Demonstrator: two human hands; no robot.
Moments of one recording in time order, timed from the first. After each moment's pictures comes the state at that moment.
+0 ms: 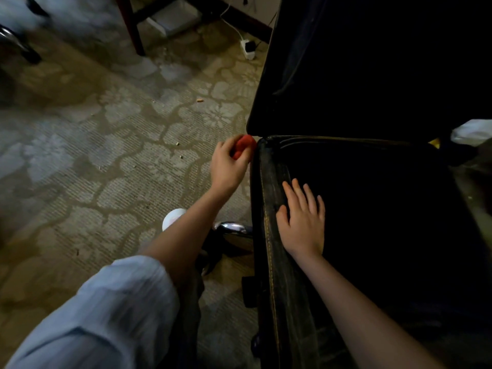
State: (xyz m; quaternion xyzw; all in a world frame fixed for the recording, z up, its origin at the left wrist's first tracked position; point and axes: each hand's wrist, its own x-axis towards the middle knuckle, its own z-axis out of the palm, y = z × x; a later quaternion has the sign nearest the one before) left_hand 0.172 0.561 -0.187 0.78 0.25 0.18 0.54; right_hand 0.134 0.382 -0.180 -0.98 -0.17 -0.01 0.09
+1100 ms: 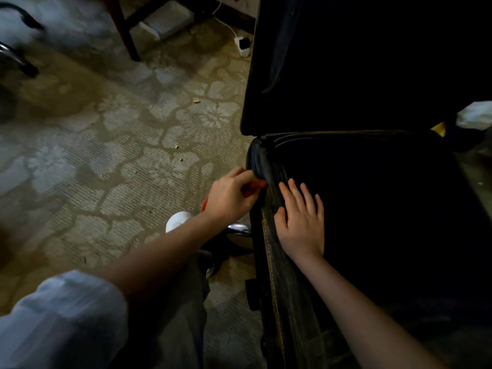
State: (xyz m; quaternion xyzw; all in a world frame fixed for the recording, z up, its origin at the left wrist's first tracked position) left_hand 0.122 0.547 -0.177 0.92 0.02 0.12 0.37; right_hand 0.131 0.380 -0.179 -0.98 -0.18 -0.05 0.10
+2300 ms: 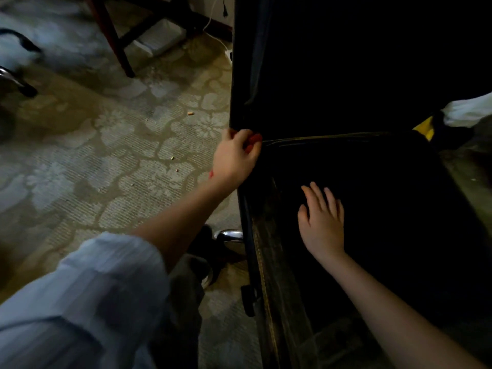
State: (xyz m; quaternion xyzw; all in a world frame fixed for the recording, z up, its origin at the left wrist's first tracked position) left_hand 0.201 0.537 -0.141 0.90 0.16 0.12 0.38; right_hand 0.153 0.330 -0.163 -0.98 -0.12 0.05 0.12
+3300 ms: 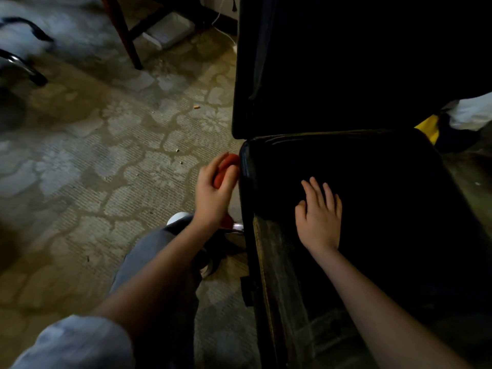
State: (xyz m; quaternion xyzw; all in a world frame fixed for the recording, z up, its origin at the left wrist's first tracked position) left_hand 0.104 0.534 -0.168 0.73 0.21 0.20 0.62; right_hand 0.146 0.331 -0.169 -0.99 -0.11 0.03 0.10
